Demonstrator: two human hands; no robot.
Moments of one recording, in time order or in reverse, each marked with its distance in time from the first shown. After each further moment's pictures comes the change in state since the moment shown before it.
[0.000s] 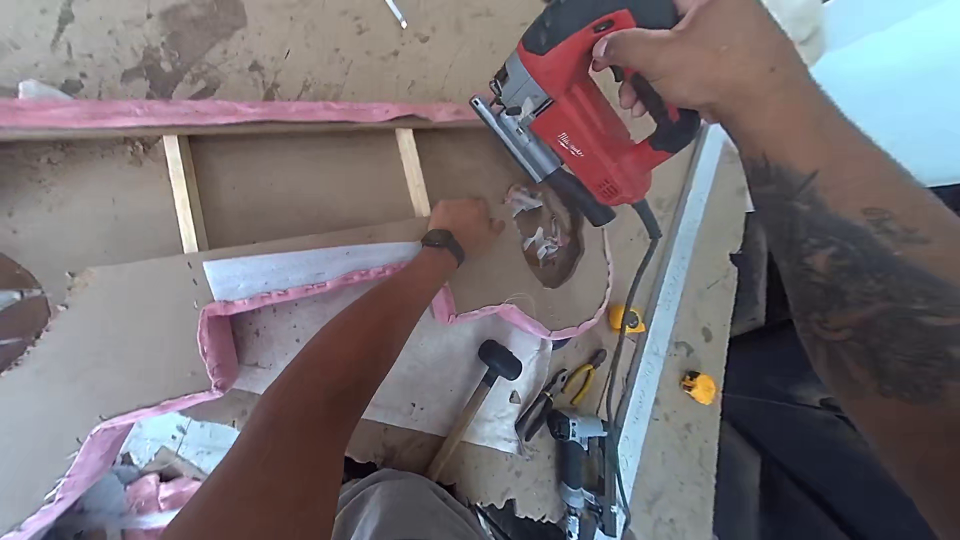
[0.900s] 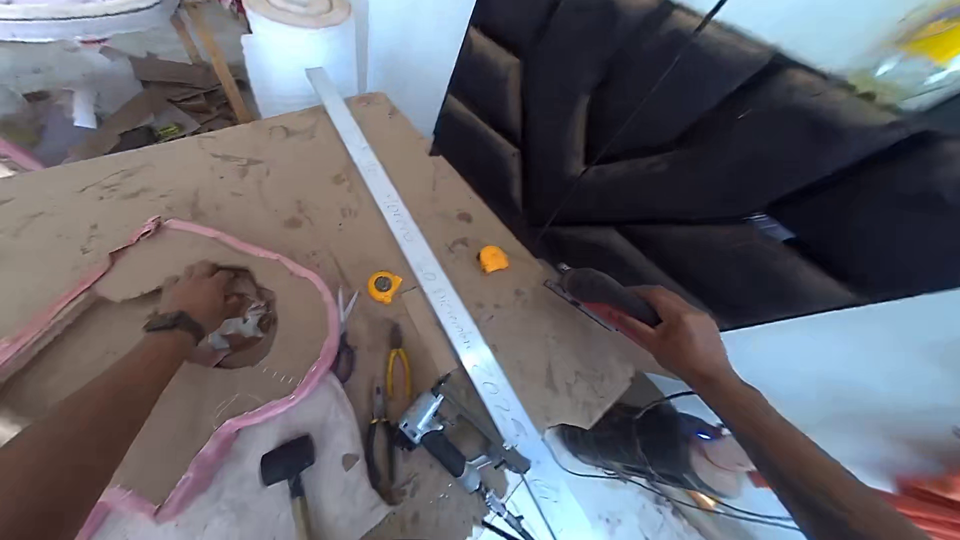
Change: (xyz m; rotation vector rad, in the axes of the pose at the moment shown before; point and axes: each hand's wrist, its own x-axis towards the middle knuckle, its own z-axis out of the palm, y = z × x) left_hand 0.142 0.173 0.071 0.711 0.031 0.435; right_hand -0.709 0.519 0.002 -0.324 0.604 0.686
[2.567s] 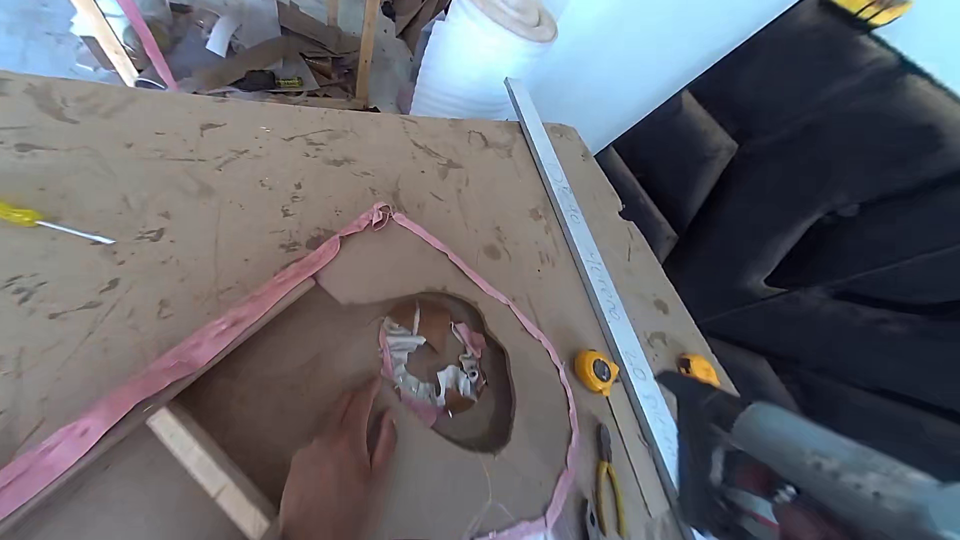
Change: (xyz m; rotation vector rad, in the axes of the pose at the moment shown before) left_hand -0.157 -0.107 0.046 -0.736 0.122 -0.234; right_hand 0.064 -0.522 0.011 0.540 -0.488 -0.019
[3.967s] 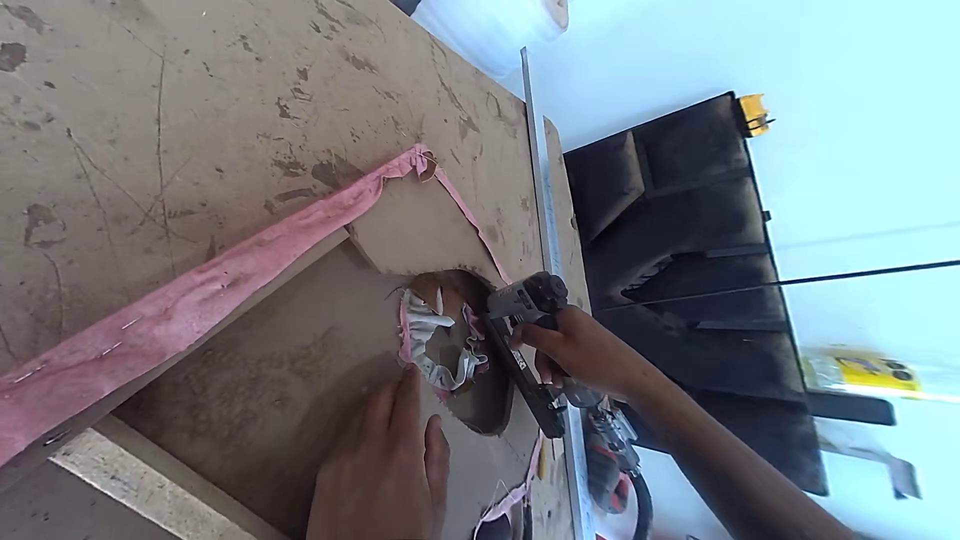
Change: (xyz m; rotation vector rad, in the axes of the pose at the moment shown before) left_hand 0.001 -0.019 -0.012 -0.247 -0.057 0.024; right_hand 0.205 -0.068 0.149 -0.346 -0.399 0.584
